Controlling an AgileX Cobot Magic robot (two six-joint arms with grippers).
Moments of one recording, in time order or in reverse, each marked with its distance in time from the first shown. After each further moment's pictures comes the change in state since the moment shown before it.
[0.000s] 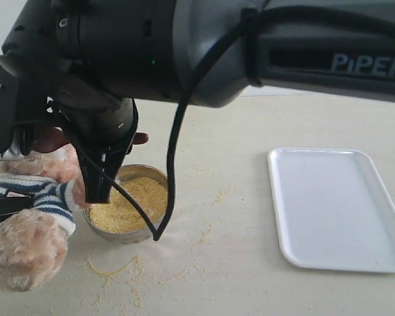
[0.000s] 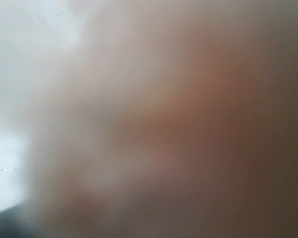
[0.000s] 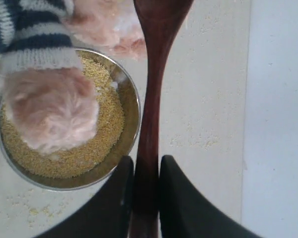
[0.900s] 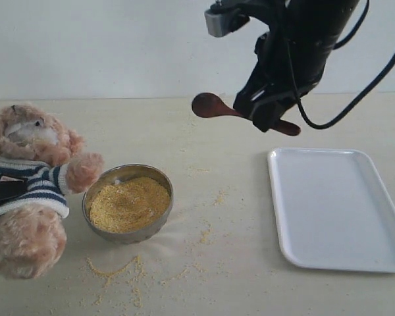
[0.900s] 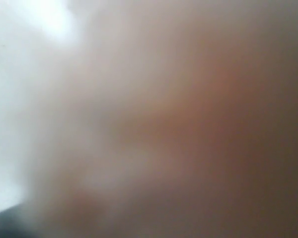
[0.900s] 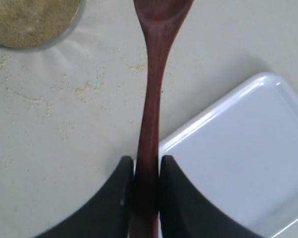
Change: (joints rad) left arm 0.000 0.000 -0.039 -0.054 0.004 0.098; right arm -0.595 -0.234 0.173 0.653 0.253 -0.081
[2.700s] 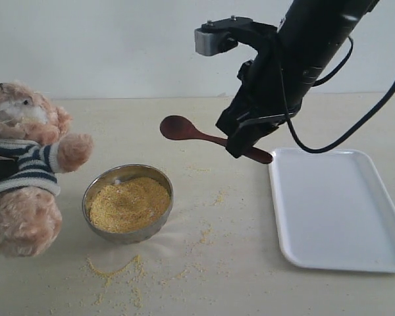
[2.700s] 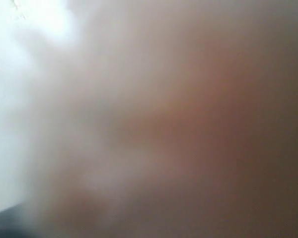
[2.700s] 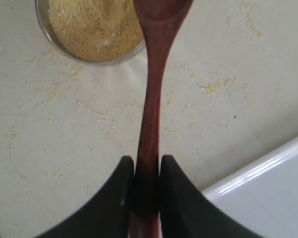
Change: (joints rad) left arm 0.000 0.002 -0.072 -0.045 0.000 0.052; right arm -0.011 0.000 0.092 0.263 -0.074 -0.153
